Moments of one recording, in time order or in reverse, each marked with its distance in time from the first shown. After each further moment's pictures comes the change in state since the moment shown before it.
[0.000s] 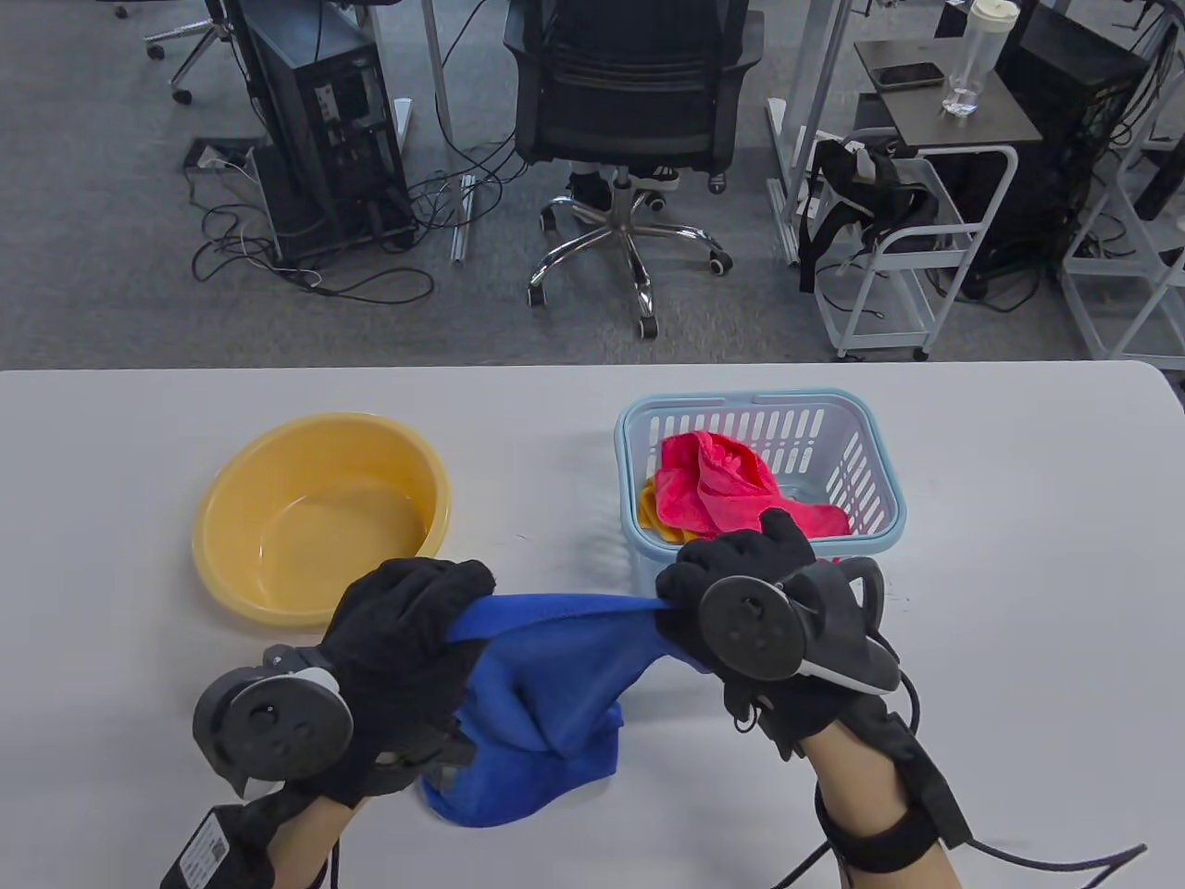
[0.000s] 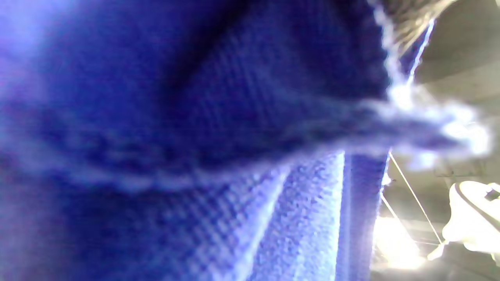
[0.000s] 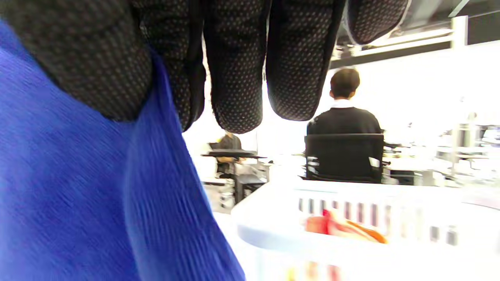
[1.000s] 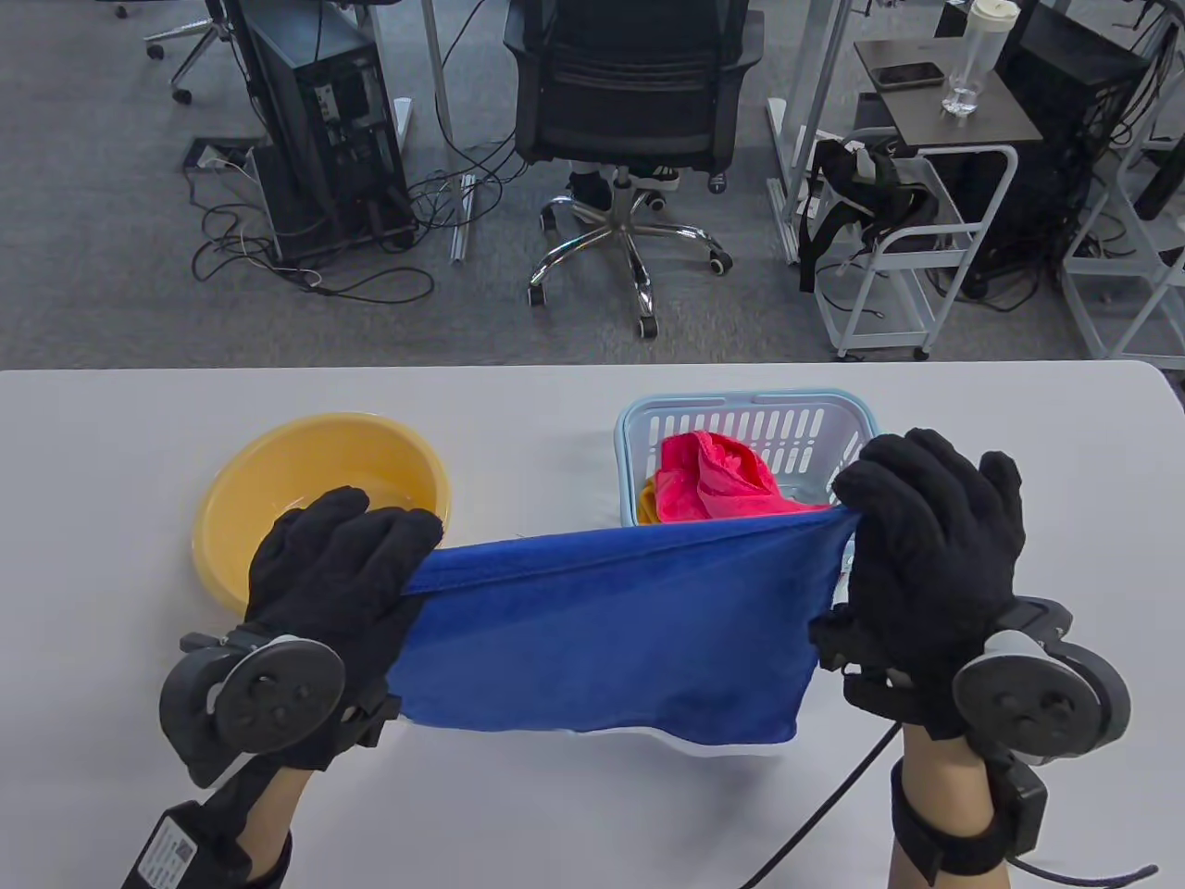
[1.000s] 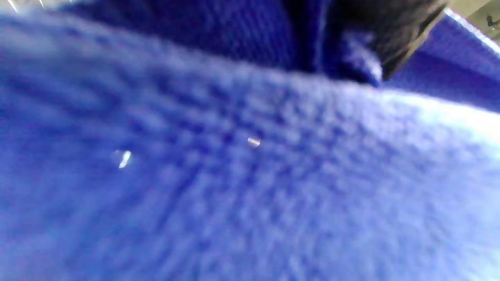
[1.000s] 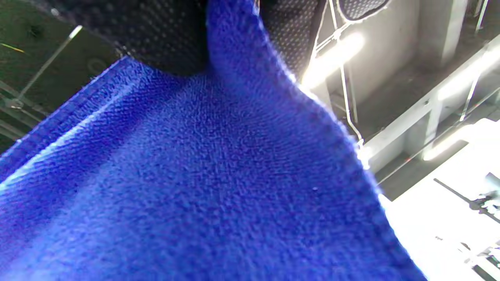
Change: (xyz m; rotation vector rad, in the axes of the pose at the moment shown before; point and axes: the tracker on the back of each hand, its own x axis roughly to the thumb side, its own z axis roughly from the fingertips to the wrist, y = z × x) left_hand -0.011 0.023 -0.015 -0.061 0.080 -0.362; right_hand -0.074 -0.058 0.067 -0.960 0.145 -0.395
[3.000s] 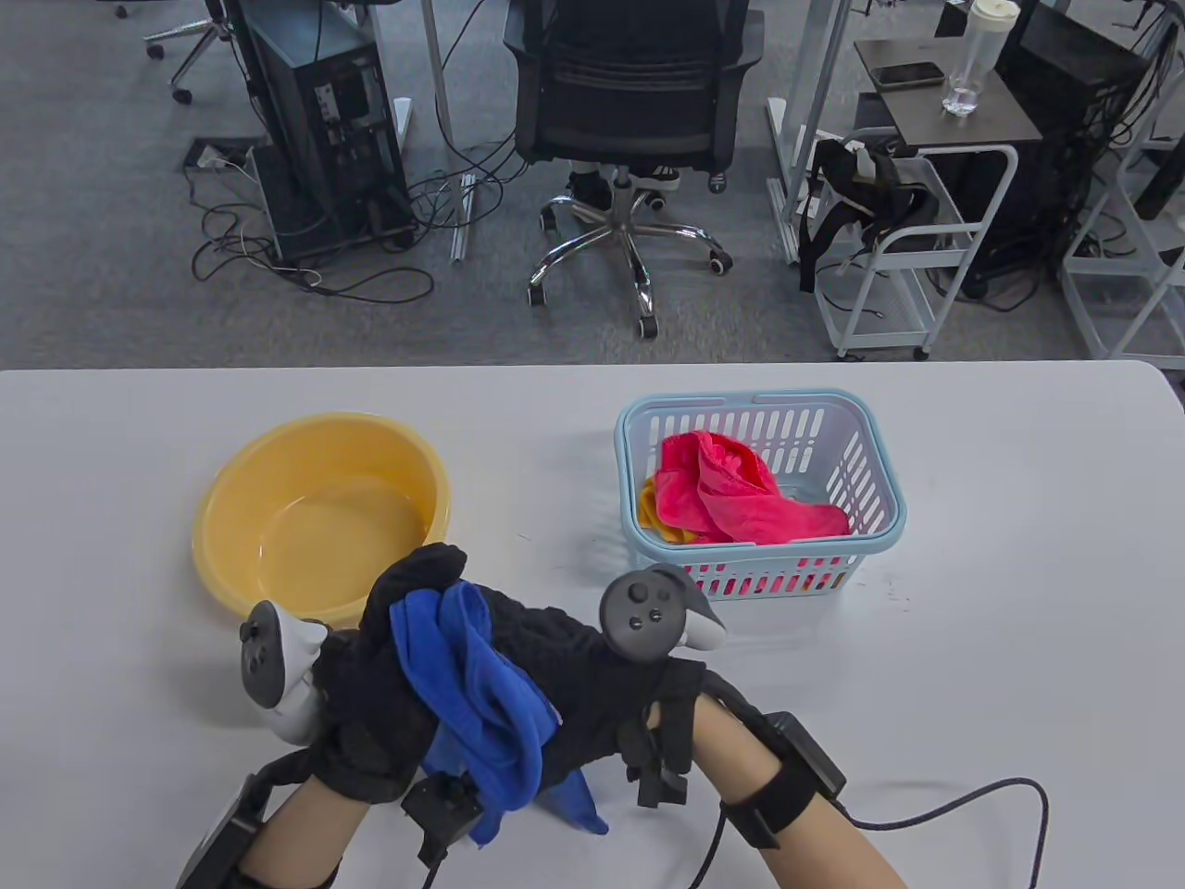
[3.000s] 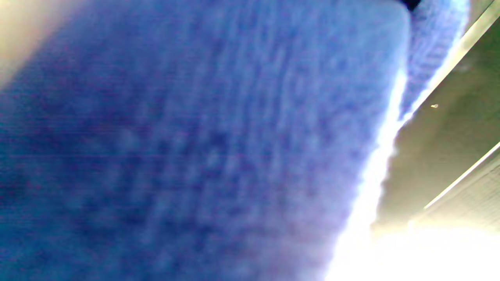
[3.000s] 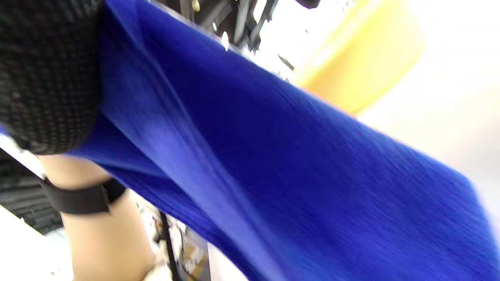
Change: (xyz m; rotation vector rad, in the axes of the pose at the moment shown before) left_hand 0.015 -0.066 0.013 -0.287 -0.093 1.518; right_hand 0.053 0.250 0.164 1.568 -0.168 -0.763
